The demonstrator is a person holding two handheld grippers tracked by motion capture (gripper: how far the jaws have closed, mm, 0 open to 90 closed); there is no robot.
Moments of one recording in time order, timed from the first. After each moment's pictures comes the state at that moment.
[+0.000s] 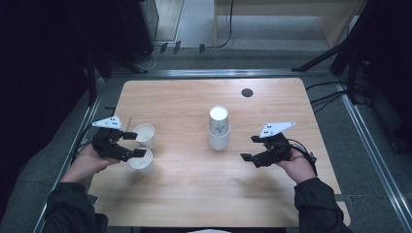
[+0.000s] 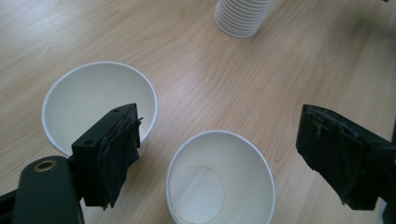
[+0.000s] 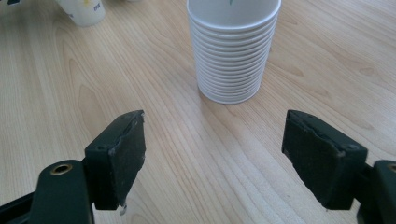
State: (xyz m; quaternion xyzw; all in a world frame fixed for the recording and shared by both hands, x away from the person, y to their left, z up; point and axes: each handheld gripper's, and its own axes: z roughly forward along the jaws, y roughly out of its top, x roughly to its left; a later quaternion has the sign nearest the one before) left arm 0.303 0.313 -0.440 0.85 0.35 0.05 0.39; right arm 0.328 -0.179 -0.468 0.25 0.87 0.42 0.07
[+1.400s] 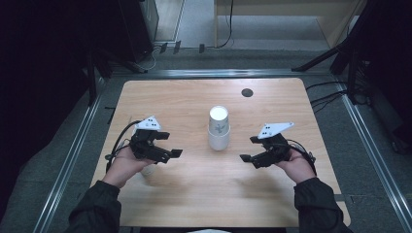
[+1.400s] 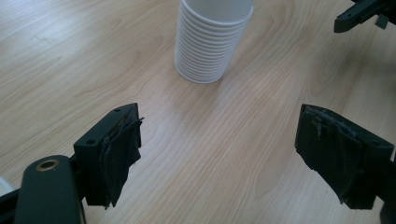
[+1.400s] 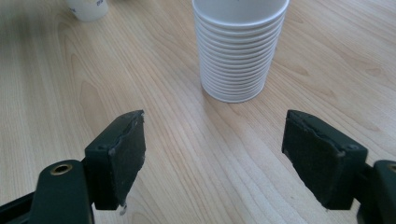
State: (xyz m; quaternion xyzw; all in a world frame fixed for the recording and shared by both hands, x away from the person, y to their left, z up) left arm 0.298 0.205 -0.436 0.85 0.35 0.07 0.40; right arm 0.327 -0.177 -0.470 0.25 0.88 0.41 0.06
